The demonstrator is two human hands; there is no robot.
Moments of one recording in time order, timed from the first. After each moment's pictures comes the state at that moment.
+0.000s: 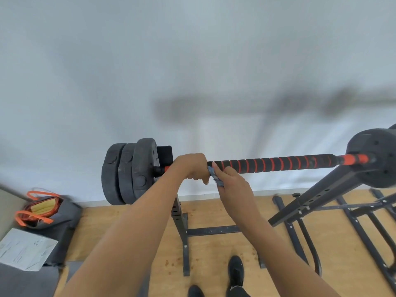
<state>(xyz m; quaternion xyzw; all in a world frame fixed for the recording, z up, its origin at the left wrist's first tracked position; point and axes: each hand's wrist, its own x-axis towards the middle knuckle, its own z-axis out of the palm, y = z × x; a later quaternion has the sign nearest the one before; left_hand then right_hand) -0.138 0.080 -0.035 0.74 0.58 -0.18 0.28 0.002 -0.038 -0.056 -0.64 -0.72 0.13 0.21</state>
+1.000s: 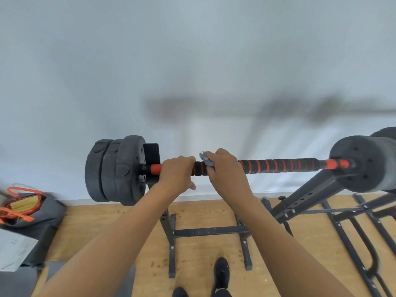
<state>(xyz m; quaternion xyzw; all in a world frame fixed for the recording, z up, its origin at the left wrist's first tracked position) -0.142 0.038 -0.054 0.79 0.61 -0.02 0.03 0.010 -0.010 -0.006 -0.63 -0.74 0.10 0.20</state>
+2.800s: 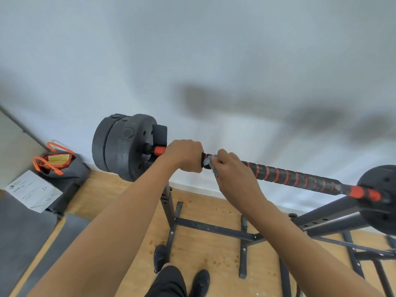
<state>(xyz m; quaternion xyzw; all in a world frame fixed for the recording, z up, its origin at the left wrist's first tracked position) -0.126 0.060 -0.035 0.76 0.63 -0.09 0.14 0.057 0.000 -0.031 -0.45 -0.88 -0.01 0.13</state>
